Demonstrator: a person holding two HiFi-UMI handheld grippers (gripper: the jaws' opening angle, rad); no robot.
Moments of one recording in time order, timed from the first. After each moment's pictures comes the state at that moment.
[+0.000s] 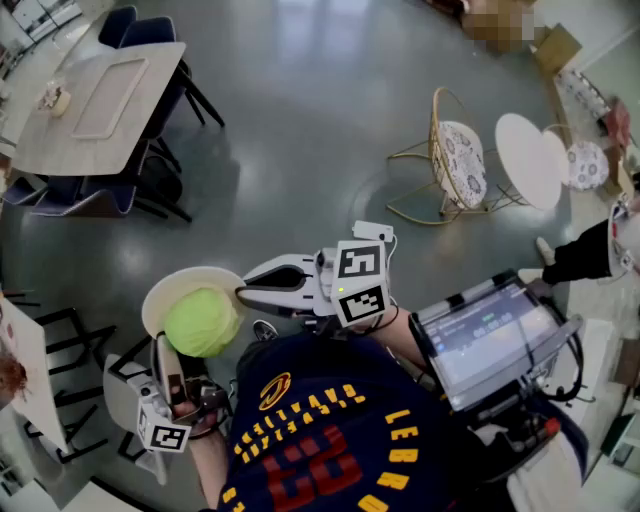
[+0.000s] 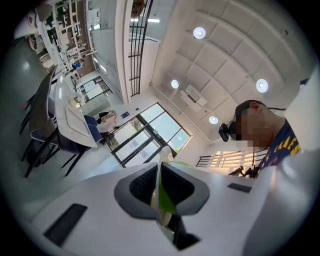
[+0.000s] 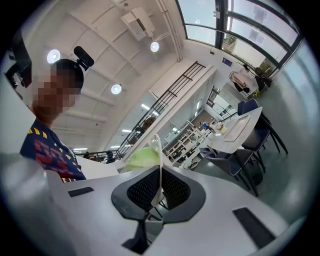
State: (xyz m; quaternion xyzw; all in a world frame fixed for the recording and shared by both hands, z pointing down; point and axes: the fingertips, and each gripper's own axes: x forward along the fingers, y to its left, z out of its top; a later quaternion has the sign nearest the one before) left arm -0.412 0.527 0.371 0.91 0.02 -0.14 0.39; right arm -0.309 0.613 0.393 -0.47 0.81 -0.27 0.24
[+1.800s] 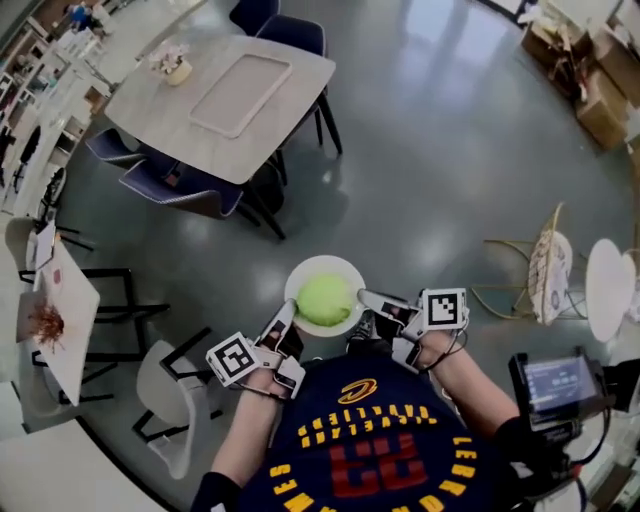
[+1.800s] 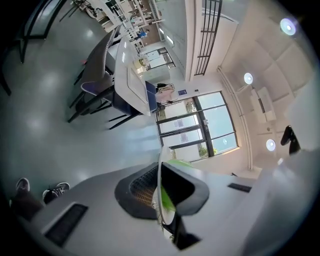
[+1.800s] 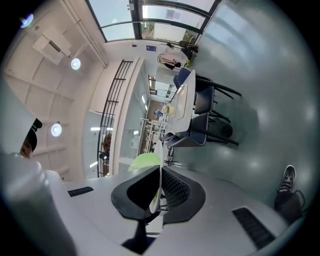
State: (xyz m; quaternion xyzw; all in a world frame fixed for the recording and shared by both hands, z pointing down) left arm -0.297 0.376 0.519 0.76 -0.08 0.06 0.64; right arm -0.200 0.472 0.531 -0.48 0.60 -0.55 0.33
